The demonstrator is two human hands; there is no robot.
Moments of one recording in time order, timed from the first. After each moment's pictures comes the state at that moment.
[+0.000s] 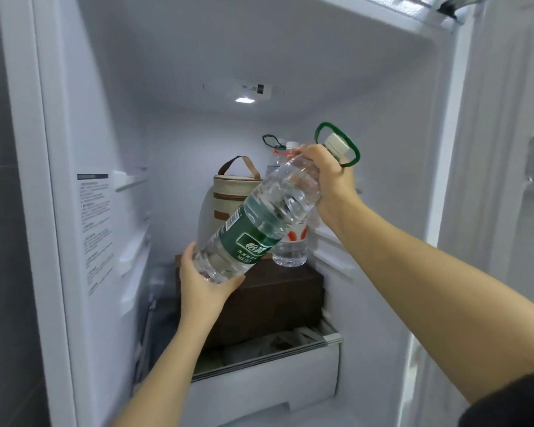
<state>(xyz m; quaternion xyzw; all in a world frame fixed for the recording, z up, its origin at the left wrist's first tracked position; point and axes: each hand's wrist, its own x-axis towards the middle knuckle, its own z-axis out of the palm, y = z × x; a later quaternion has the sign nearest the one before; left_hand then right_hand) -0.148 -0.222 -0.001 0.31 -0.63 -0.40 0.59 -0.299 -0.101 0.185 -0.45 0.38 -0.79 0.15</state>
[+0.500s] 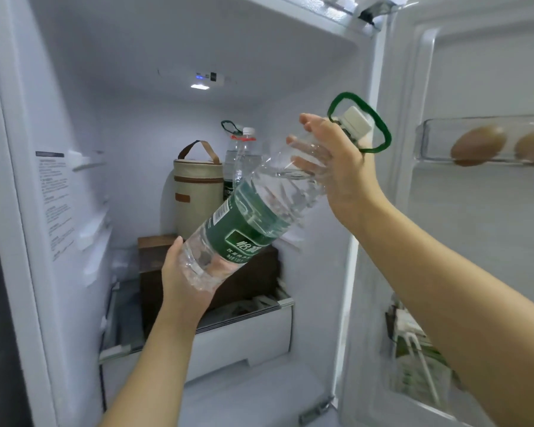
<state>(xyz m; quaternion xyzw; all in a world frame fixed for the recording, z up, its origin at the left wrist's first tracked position) -0.150 -0.134 0.015 0.02 -0.31 -0.84 0.45 -0.276 0.037 0.178 -0.50 0.38 -0.78 0.05</state>
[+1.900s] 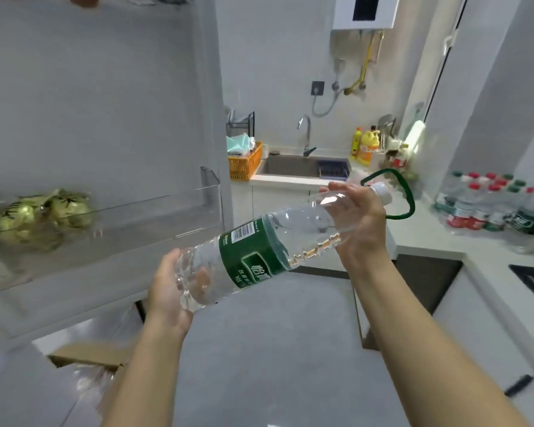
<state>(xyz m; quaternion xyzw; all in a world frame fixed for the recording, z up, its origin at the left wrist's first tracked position) -0.286 0.355 -0.118 0.11 -0.50 -0.86 0.01 -0.283 0.606 -0.043 -0.06 0.43 -0.87 -0.23</state>
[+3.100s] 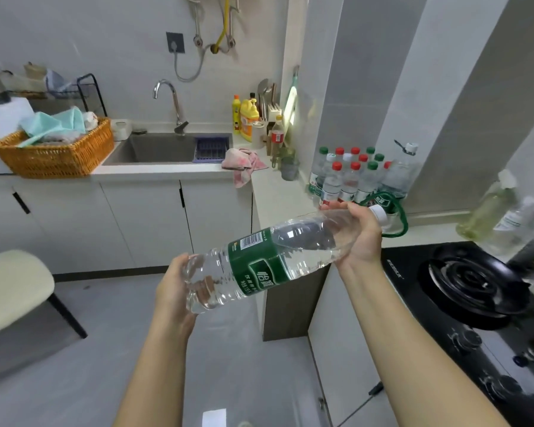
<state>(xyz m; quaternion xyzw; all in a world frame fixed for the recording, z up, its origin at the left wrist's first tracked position) -0.426 0.791 -0.186 0.11 -0.51 -0.83 -0.18 -0.350 1.038 -0.129 0.15 0.41 -0.84 -0.34</state>
